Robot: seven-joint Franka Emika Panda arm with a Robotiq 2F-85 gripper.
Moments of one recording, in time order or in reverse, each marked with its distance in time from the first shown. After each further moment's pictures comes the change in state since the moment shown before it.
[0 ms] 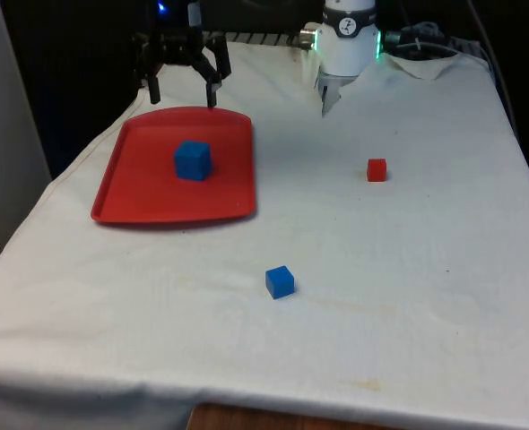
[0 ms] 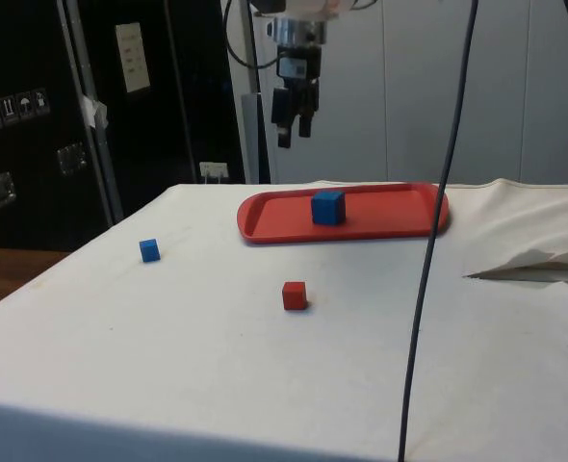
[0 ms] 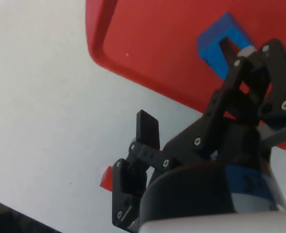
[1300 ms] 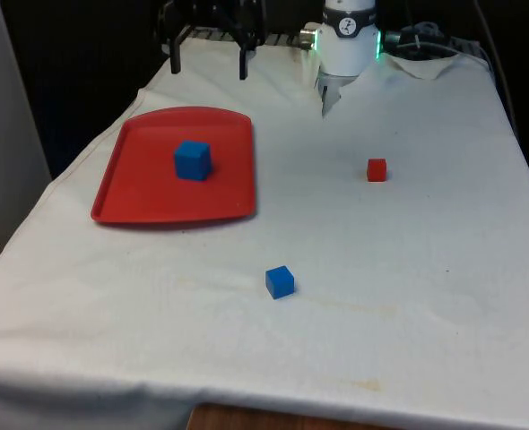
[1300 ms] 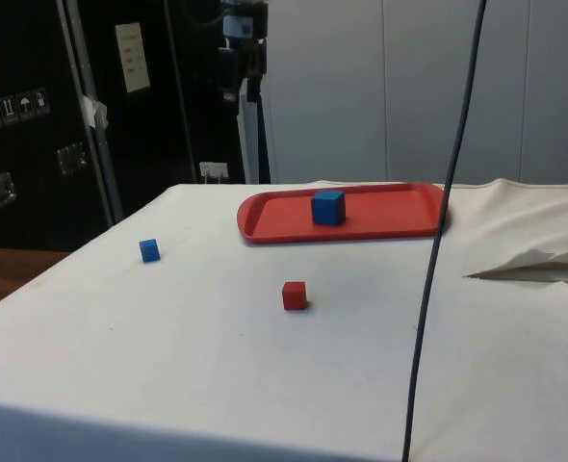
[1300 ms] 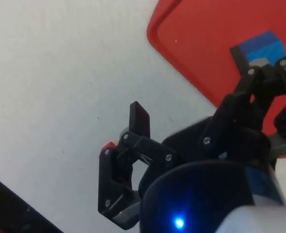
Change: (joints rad) arm 0.085 -0.085 0.038 0.148 -0.255 -0.071 0.241
